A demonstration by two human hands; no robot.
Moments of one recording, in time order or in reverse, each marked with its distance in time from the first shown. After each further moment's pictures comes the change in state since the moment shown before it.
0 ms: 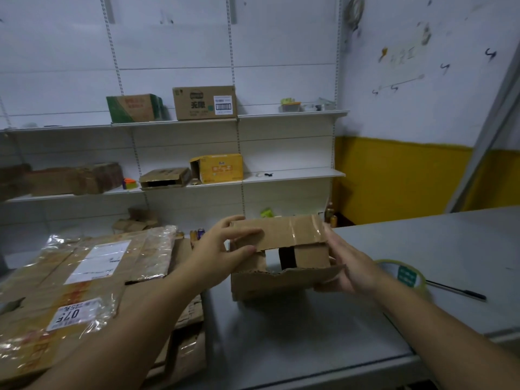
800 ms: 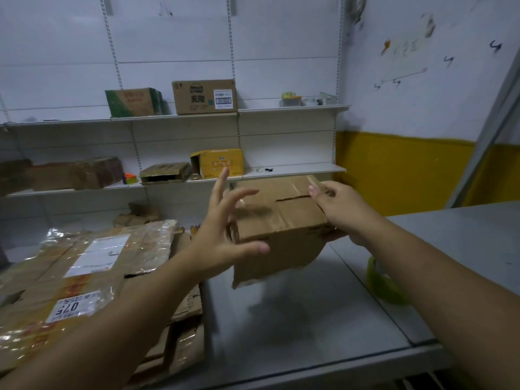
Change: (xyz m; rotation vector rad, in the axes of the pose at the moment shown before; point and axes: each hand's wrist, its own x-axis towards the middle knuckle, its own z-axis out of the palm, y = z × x) left_hand -0.002 0.024 -0.005 -0.058 0.028 0.274; right_hand 0.029 -0.076 0.011 -0.495 0.377 -0.079
